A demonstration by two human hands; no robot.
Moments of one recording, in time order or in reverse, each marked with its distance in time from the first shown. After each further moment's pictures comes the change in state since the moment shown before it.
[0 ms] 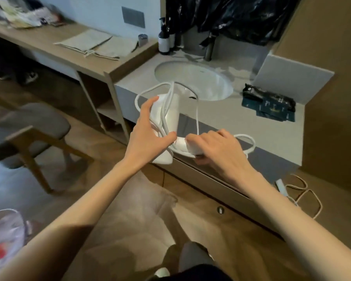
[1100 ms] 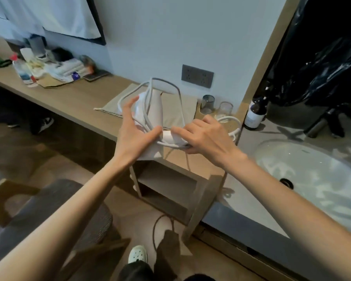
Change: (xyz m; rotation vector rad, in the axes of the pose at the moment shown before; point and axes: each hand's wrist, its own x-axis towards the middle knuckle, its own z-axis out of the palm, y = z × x) left_hand 0.513 -0.324 -0.292 -0.101 0.086 0.113; right_hand 0.644 0.003 0.214 -0.141 0.122 -0.126
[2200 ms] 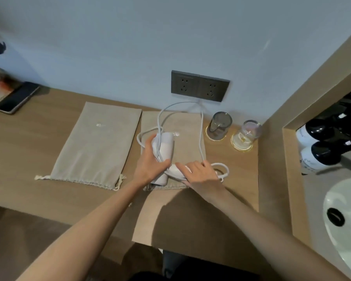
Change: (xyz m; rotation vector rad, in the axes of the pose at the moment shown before) left_hand 0.287 -0.254 0.164 0.085 -0.559 -0.388; right_hand 0.090 0.108 0.340 -0.030 -0.427 0.401
